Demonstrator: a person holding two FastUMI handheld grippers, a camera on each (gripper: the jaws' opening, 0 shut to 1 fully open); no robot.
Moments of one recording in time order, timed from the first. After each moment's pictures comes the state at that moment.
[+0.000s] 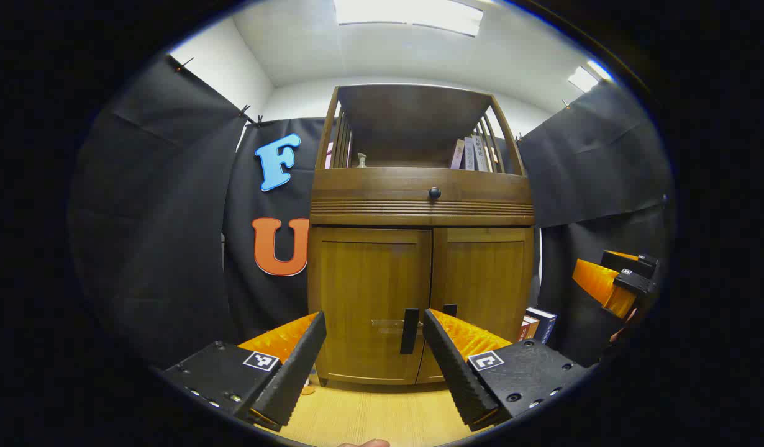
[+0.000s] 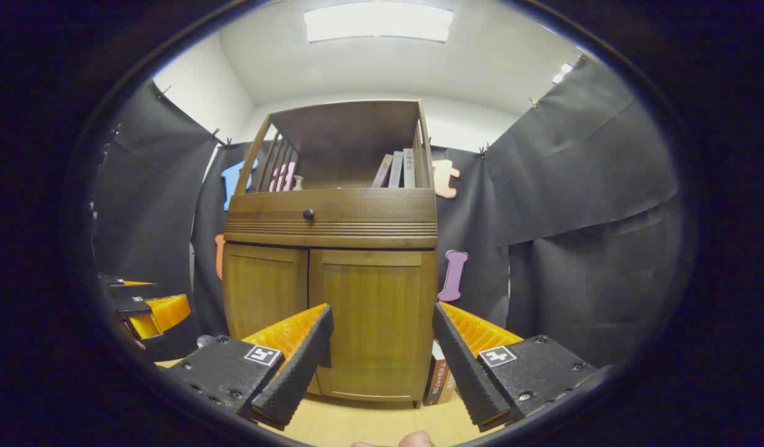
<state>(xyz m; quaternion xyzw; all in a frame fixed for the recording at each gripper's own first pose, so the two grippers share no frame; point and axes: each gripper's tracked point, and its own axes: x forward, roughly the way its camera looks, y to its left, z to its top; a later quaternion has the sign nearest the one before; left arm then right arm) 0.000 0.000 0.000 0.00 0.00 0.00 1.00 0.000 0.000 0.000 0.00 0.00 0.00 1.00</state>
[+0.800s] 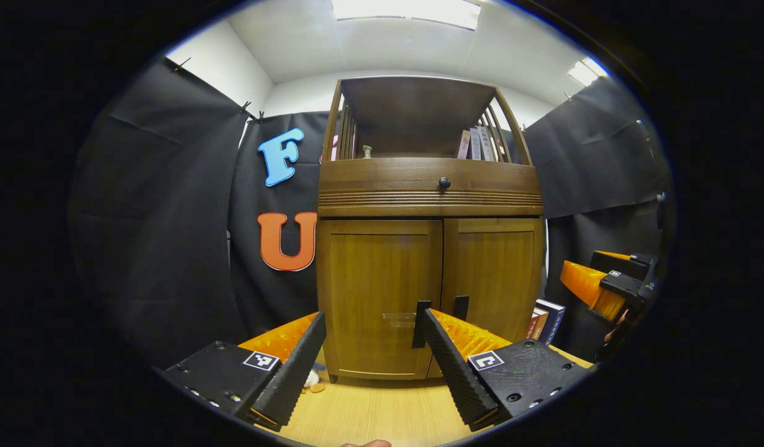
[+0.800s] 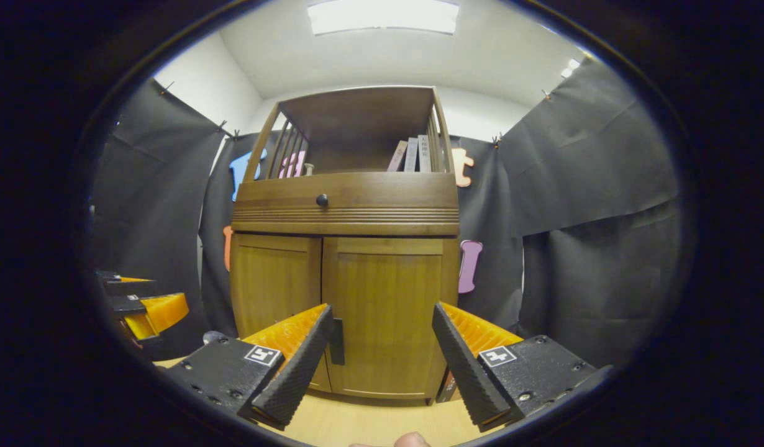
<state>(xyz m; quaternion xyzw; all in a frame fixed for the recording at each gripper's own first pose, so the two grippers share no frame) 0.005 0.019 -0.011 0.02 0.02 0.01 1.00 0.032 0.029 -0.022 0.00 0.03 0.02 1.00</state>
